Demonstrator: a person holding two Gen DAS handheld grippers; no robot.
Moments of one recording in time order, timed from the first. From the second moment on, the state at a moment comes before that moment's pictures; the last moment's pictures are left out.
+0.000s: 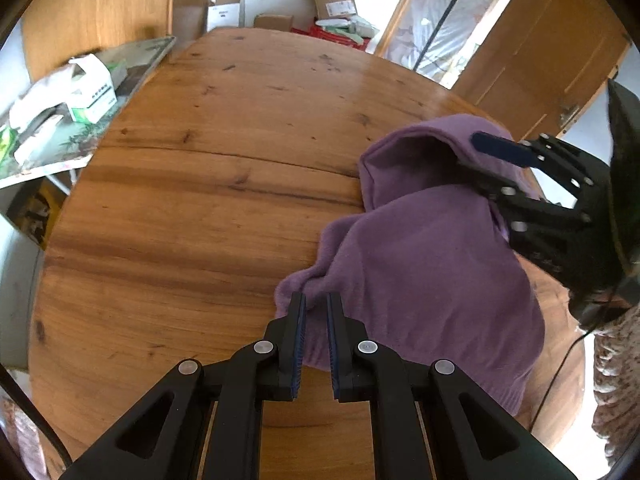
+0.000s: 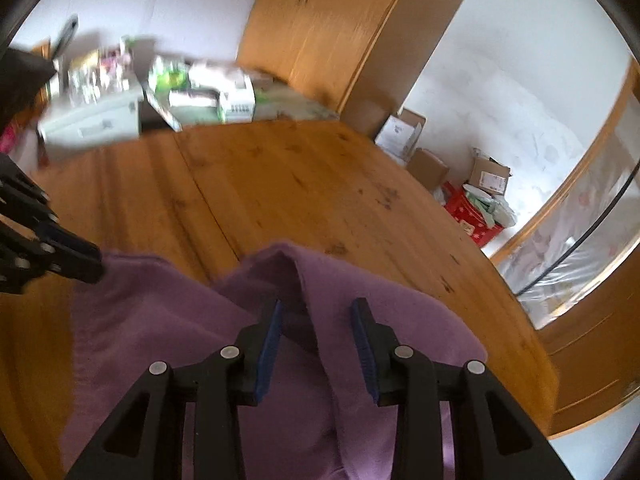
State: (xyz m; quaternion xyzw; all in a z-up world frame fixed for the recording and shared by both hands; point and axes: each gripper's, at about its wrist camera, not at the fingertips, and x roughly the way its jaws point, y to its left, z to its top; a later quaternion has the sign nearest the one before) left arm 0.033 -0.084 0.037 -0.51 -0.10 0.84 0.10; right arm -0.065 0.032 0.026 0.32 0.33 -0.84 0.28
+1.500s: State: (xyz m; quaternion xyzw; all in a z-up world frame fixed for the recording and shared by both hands) left arm -0.058 -0.071 0.044 -0.51 -0.10 0.84 0.12; right arm -0.102 0.163 0.088 0.36 0.05 -0.90 0.24
